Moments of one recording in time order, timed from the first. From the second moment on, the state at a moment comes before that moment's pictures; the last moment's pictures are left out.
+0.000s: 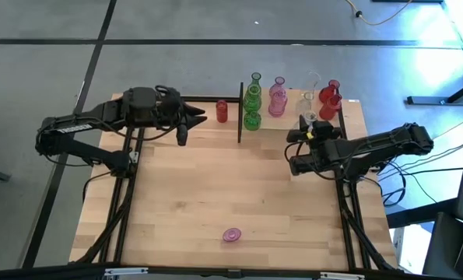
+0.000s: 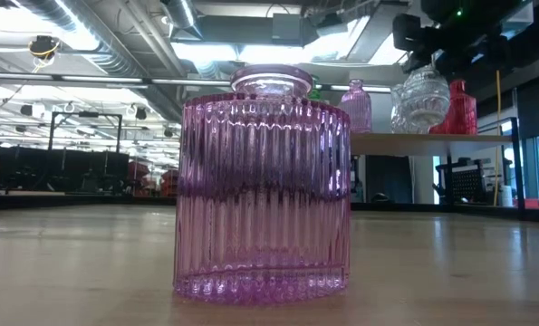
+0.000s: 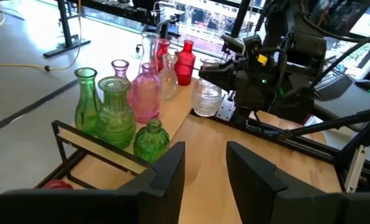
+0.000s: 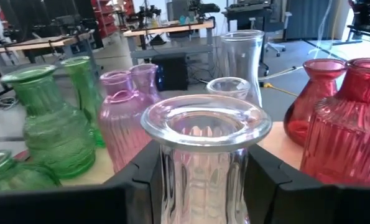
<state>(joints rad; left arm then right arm) 0.15 1.08 1.26 -0.46 -0.15 -0.25 0.18 1.24 0.95 -1.25 1.38 1.71</state>
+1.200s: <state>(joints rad) 0.17 1.08 1.26 -0.46 -0.16 -0.23 0.04 1.25 0.84 -1.09 1.46 1.62</state>
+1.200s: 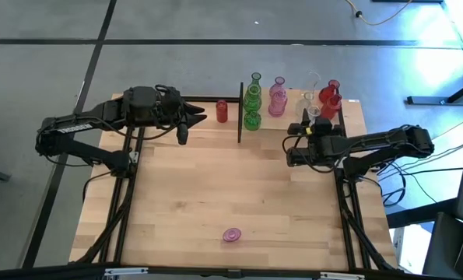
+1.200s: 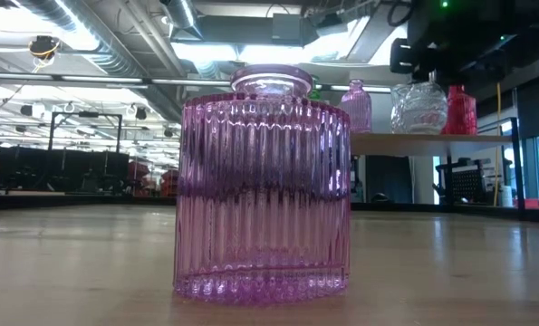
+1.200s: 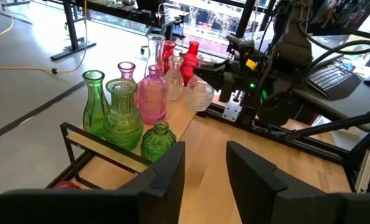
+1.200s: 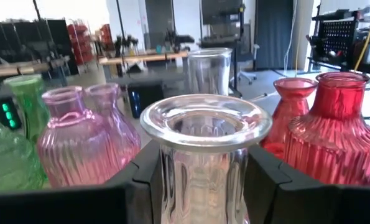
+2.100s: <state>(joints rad) 0.17 1.13 1.26 -0.46 -0.17 -0.26 -0.01 1.25 0.82 -1.03 1.45 1.49</state>
